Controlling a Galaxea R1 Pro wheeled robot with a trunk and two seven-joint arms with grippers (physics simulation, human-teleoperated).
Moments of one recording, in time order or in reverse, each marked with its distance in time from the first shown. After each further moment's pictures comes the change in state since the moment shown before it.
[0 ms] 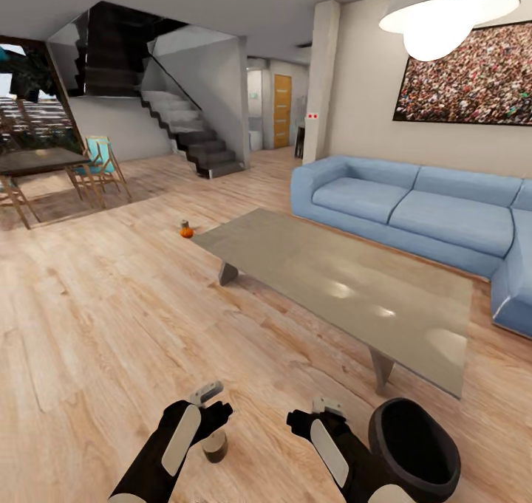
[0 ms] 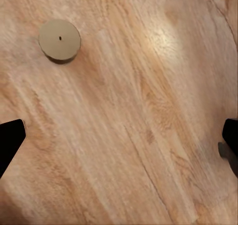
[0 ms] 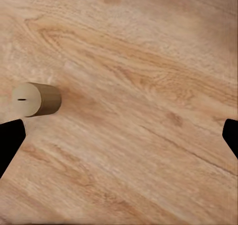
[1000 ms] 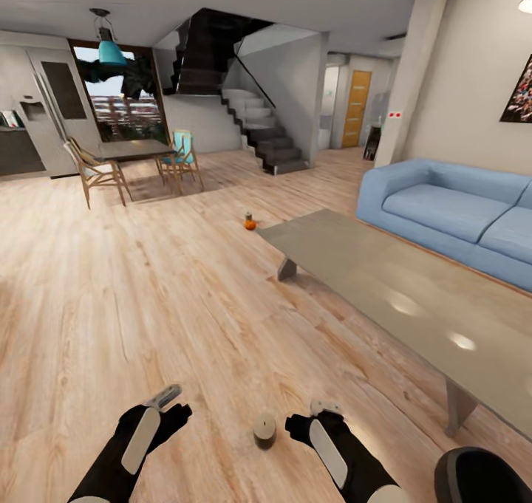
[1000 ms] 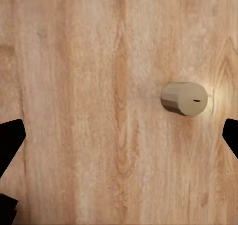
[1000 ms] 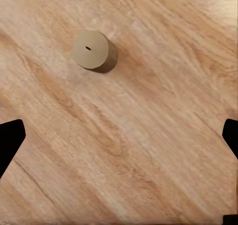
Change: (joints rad) left arm 0.006 0.120 0.152 0.006 0.001 -0.004 -0.006; right arm 0.002 0.002 0.009 -0.010 0.011 0.070 -0.009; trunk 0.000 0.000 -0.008
